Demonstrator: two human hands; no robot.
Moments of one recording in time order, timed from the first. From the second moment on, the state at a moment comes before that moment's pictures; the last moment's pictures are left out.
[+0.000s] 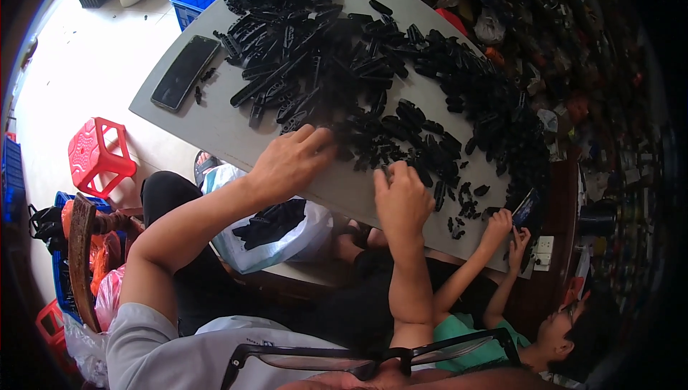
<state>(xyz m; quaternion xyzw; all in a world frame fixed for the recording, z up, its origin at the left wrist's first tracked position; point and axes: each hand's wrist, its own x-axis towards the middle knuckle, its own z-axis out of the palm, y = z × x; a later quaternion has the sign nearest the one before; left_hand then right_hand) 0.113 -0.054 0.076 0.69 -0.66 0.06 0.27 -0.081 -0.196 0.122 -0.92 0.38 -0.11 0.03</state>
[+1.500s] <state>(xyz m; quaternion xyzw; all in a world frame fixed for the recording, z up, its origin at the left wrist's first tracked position) 0.108 -0.048 0.087 0.66 -0.55 -0.16 0.49 -0.084 -0.208 0.109 -0.93 0.30 -0.12 0.16</state>
